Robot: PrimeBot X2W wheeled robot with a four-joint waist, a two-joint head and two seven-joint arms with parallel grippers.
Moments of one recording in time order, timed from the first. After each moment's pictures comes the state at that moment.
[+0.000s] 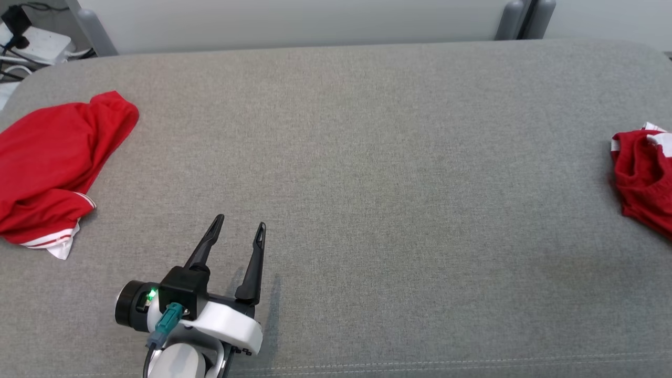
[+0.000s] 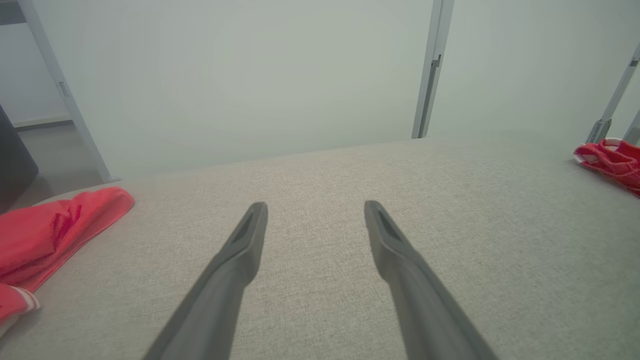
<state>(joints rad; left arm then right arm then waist) -0.17 0.04 -0.18 0.27 -0.10 -0.02 -0.25 -0.63 -0.33 -0.22 0.69 0.21 0.13 -0.25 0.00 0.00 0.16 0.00</state>
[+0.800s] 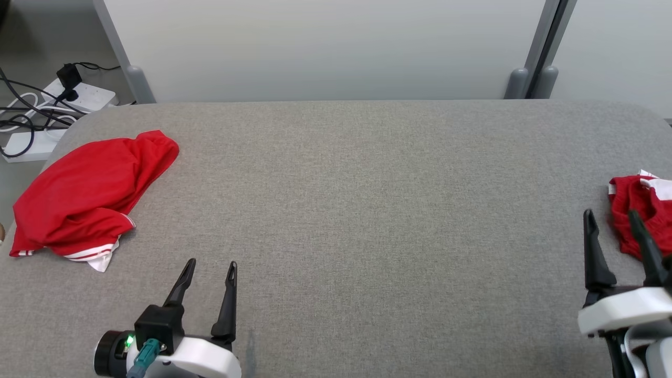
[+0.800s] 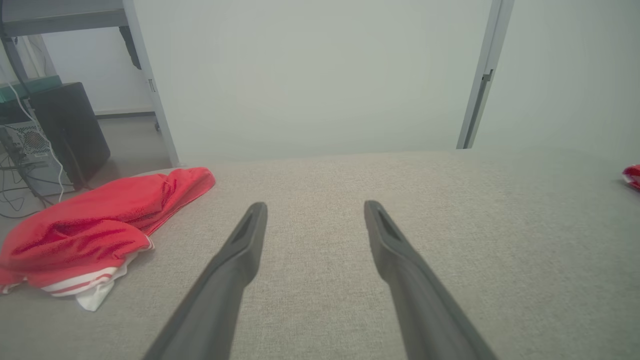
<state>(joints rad) -0.06 0.04 -0.10 0.29 -0.11 -0.01 -0.25 -0.17 -0.17 -0.06 0.30 0.22 0.13 -0.25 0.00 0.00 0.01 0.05</state>
